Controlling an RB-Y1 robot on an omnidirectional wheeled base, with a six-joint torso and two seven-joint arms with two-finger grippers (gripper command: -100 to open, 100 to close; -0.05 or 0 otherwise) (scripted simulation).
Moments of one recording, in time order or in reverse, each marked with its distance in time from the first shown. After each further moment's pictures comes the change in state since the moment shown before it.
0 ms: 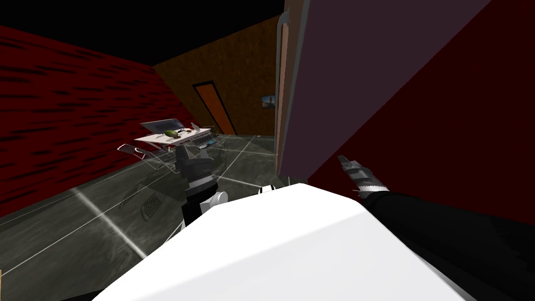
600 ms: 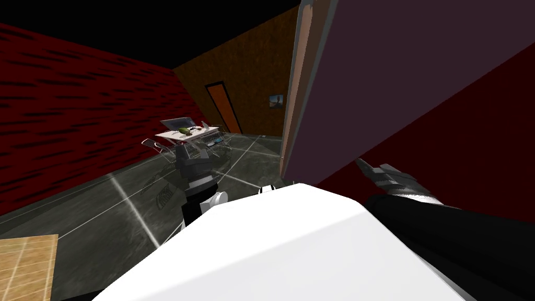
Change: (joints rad) left arm 0.000 0.000 0.000 0.000 0.000 0.000 0.000; right arm 0.135 -0.011 -0.159 -0.016 -0.011 0.056 0.113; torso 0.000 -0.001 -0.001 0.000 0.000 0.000
